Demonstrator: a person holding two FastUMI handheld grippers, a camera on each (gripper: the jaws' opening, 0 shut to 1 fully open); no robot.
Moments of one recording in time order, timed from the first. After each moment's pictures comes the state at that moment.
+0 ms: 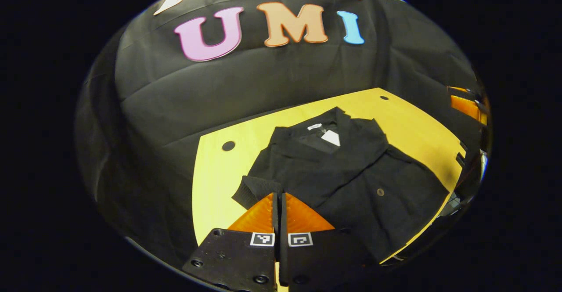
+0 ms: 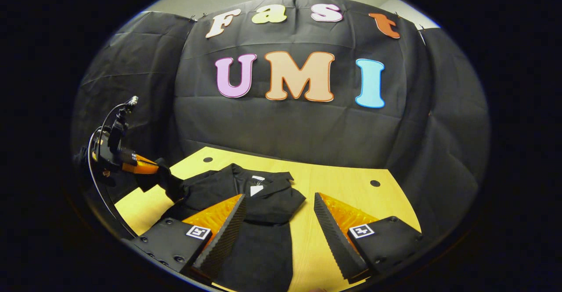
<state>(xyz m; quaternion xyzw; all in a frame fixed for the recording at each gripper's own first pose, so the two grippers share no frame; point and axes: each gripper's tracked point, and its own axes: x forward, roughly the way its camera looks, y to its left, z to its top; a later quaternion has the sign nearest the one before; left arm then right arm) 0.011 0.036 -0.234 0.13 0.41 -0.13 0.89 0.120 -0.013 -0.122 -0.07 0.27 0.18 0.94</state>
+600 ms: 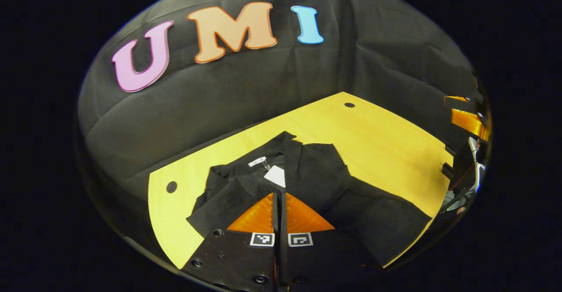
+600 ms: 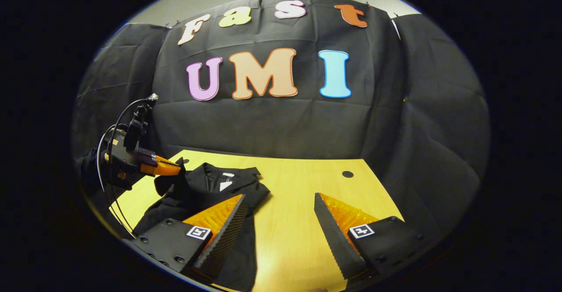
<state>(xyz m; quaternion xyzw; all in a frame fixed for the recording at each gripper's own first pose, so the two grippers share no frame) 0.089 -0.137 -0.277 0.14 0.41 -0.24 0.87 0.137 -0.127 -0.130 -0.04 0.28 0.13 0.95</state>
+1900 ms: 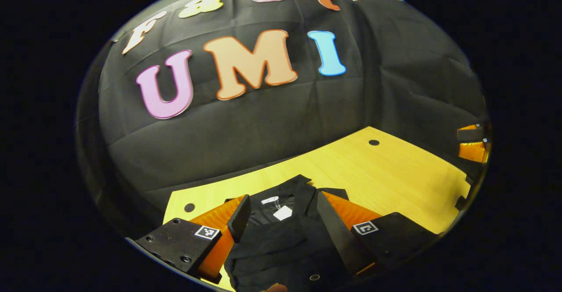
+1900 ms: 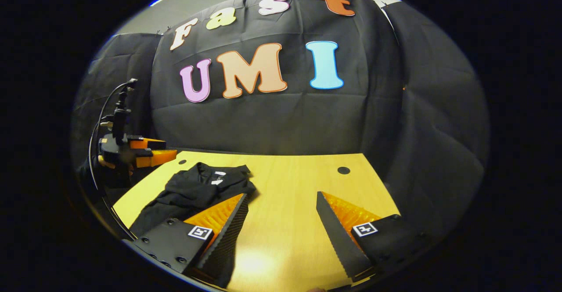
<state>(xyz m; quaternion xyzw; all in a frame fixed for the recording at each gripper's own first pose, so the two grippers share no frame) 0.109 -0.134 -0.204 0.13 0.29 -0.10 0.94 0.165 -0.159 -0.137 -0.01 0.29 0.16 0.94</state>
